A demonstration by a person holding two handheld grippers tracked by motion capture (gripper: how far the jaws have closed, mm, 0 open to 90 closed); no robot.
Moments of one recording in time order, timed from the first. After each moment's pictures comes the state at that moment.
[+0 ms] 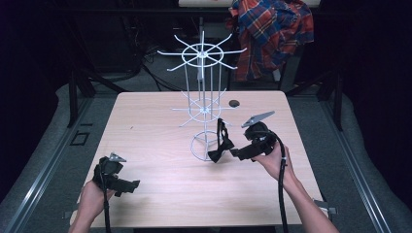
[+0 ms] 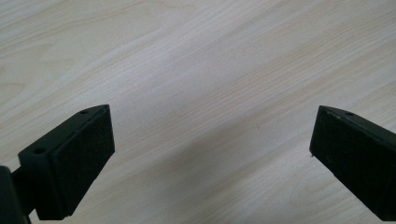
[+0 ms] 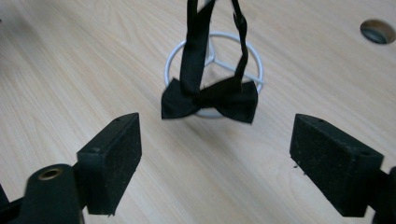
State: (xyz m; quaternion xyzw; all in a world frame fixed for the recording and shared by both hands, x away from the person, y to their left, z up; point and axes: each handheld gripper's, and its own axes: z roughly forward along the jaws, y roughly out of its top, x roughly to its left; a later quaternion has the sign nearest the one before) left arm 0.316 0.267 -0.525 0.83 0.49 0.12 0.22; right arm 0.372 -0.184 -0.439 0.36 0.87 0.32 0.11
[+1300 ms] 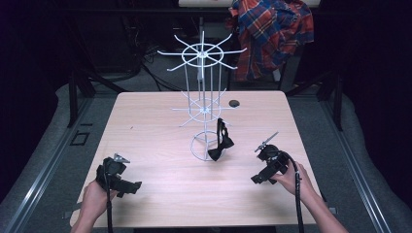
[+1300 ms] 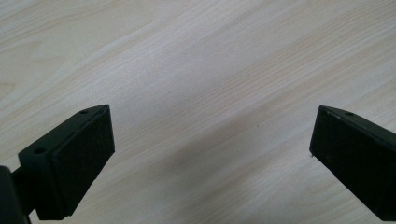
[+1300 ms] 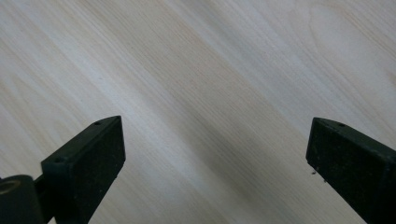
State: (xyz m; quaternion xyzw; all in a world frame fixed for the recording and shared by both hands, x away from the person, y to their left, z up) left arm 0.318 0.259 -0.530 0.84 0.49 0.12 0.20; right arm 0.362 -0.233 -0.513 0.40 0.90 0.15 0.03
